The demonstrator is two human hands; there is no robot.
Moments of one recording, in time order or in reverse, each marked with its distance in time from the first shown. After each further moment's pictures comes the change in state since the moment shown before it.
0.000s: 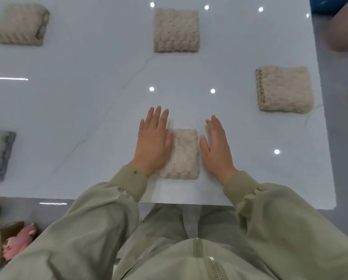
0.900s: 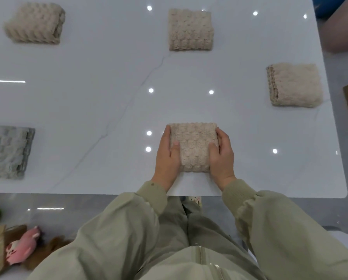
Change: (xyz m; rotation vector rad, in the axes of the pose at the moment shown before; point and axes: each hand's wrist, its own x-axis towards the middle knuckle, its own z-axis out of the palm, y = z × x) left_hand -0.058 -0.017 0.014 -0.867 0.064 -0.290; right_hand -0.036 -0.039 0.046 0.484 0.217 0.252
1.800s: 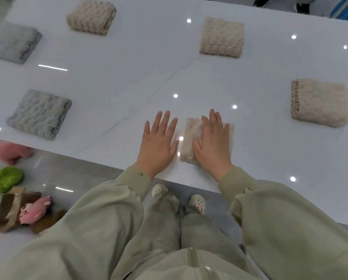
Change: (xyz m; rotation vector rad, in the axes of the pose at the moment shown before) left_hand -0.019 0.002 -0.058 1.163 0.007 0.276; right_hand -0.002 -0.037 0.020 -0.930 -0.314 -0.509
